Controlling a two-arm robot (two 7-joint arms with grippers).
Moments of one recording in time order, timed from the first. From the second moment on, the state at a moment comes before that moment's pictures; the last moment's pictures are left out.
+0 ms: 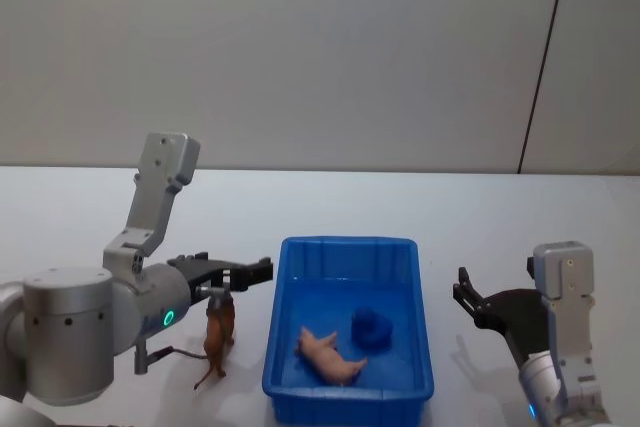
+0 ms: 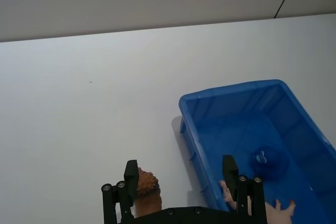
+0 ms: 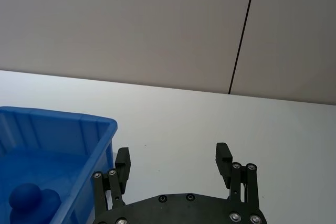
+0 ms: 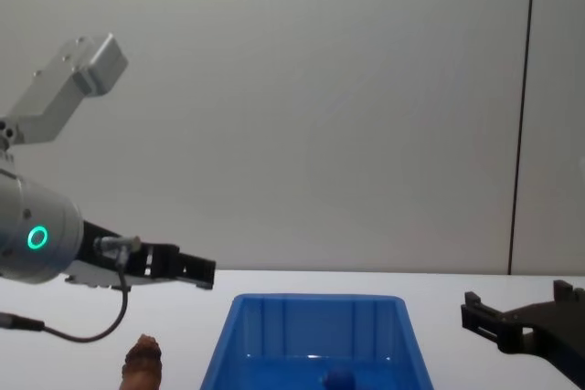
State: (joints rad) left arm -0.35 0.33 0.29 -1.61 -0.60 0.78 0.10; right arm 0.09 0.03 -0.22 -1.40 -0.02 -0.02 -0.11
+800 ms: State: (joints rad) left arm -0.36 0.31 0.30 -1.50 -0.53 0.85 0.14; right arm 0.09 0.03 -0.22 -1.40 -0.02 -0.02 -0.11
